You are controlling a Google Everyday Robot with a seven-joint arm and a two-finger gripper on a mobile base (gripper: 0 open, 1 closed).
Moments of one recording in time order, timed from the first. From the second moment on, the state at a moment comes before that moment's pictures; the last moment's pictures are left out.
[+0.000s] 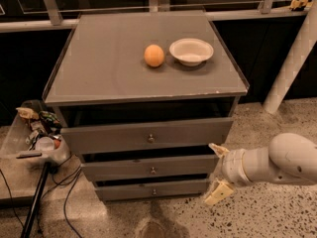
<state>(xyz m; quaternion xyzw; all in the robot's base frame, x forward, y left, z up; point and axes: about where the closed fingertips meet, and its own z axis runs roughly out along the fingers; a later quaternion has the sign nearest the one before) 0.456 -0.167 0.631 -0.56 0.75 0.15 0.32</state>
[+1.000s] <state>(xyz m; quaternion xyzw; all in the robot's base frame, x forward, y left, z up) 0.469 -0.154 0.562 -0.59 0.69 0.19 0.37</state>
